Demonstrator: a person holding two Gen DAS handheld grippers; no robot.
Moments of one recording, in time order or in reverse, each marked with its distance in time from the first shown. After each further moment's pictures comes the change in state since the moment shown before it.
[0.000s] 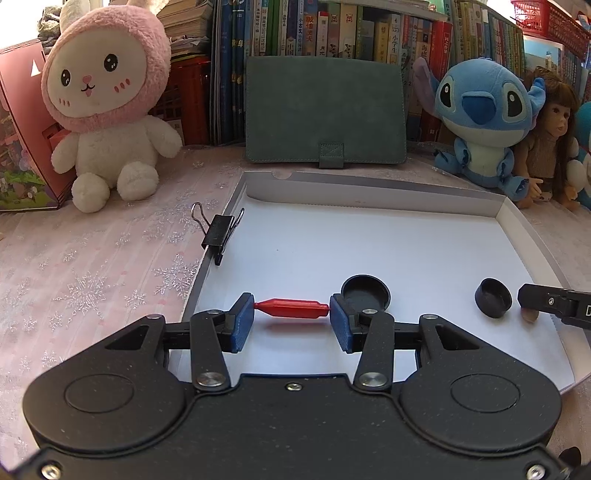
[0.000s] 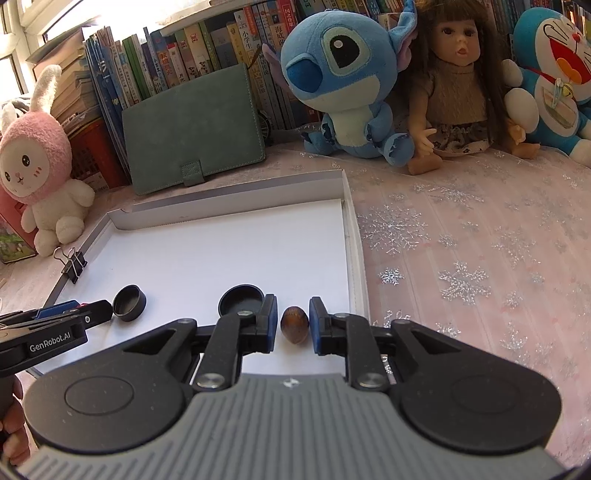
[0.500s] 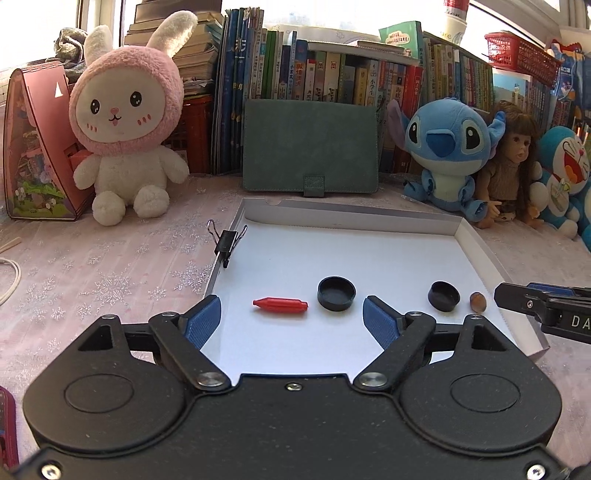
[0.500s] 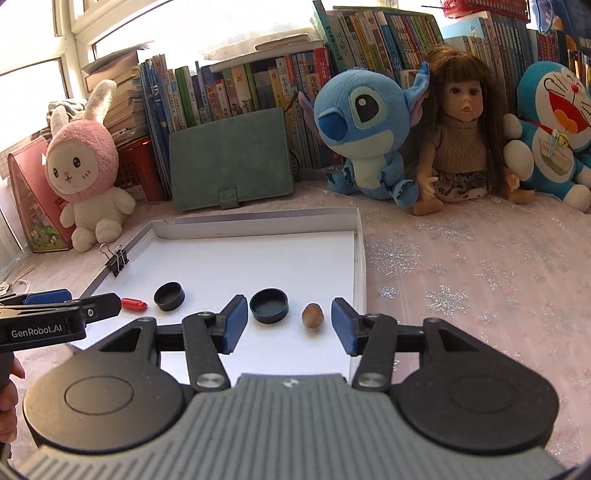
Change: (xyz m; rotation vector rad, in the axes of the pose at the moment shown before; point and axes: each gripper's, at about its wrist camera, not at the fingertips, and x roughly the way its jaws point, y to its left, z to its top) left arm -0.069 0.006 -0.018 -0.015 -0.103 -0.059; right arm -0.058 0.005 -0.019 -0.109 -0.134 0.054
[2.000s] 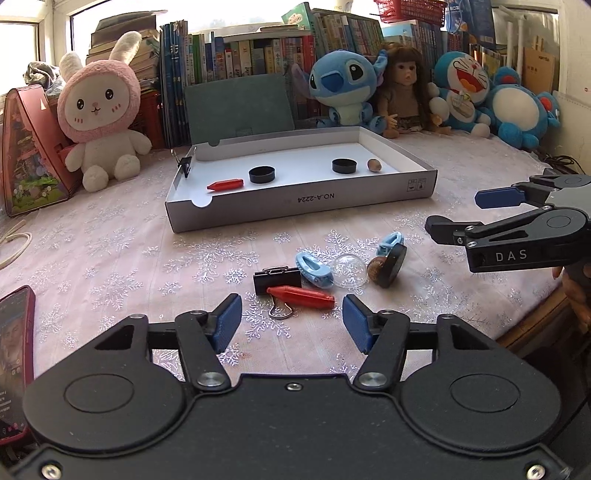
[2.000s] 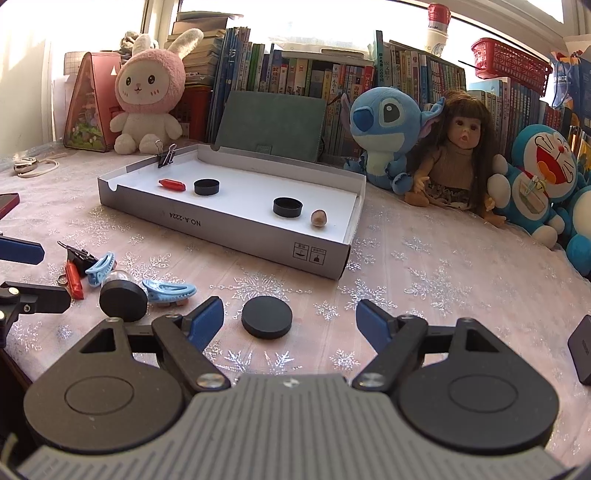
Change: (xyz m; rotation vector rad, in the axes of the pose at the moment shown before) left arm -0.121 -0.022 -0.142 0.244 0.006 -0.116; right arm -0.076 0.019 -0.108 -0.307 -0.050 -0.055
